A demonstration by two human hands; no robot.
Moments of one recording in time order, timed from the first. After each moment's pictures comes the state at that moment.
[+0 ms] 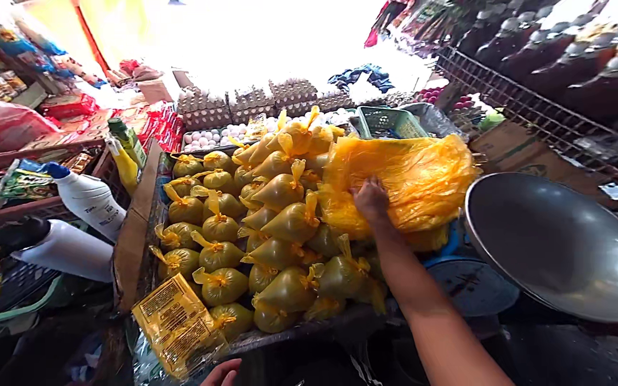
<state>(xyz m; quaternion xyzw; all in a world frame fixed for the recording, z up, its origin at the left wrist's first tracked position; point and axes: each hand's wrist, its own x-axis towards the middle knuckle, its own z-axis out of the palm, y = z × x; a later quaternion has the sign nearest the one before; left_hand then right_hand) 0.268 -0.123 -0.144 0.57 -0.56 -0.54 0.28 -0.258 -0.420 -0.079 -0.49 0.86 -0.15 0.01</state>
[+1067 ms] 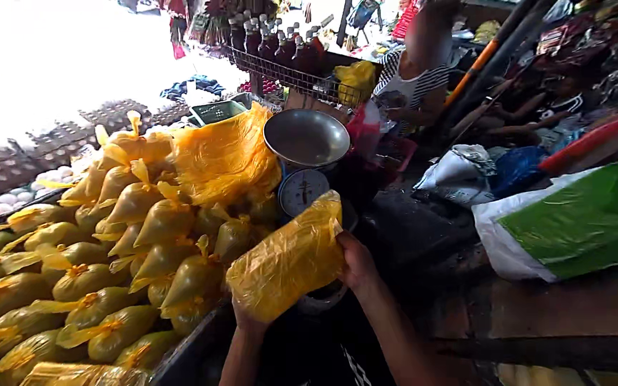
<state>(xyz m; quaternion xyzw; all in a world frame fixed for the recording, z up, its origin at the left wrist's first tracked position) 0.038 -0.087 -0.134 0.14 -0.13 -0.94 0.27 -0.161 0.053 -0.028 0.00 0.52 -0.80 0.31</state>
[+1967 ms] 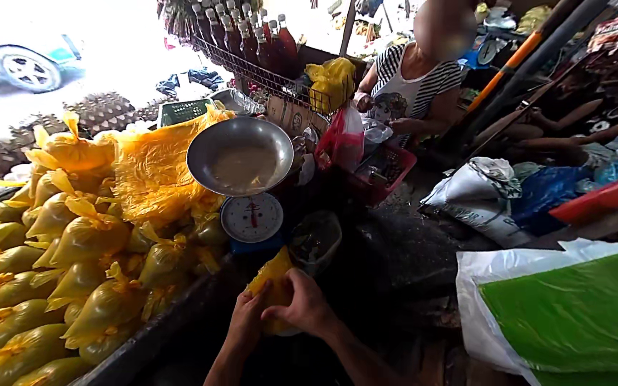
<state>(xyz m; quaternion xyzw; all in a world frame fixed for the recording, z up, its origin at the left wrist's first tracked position) -0.160 0.021 -0.102 0.31 -0.45 -0.81 0.22 -0.292 0.132 -0.077 -0.41 0.79 -0.37 0.27</state>
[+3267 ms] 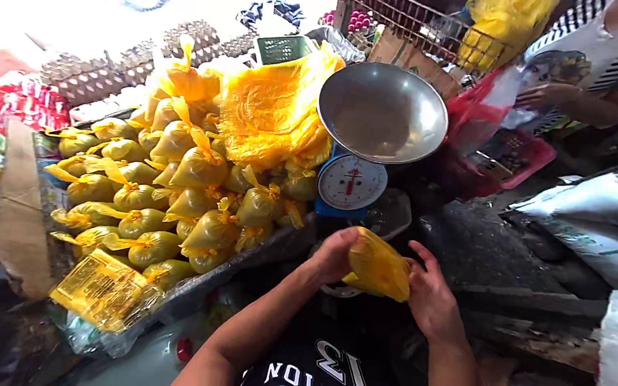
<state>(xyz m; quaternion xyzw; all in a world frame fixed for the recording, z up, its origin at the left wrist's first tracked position) -0.153 -0.063 -0.092 0.05 -0.33 -0.94 0.08 -0.269 0.139 -0.082 -0.24 0.60 -0.68 0.34</state>
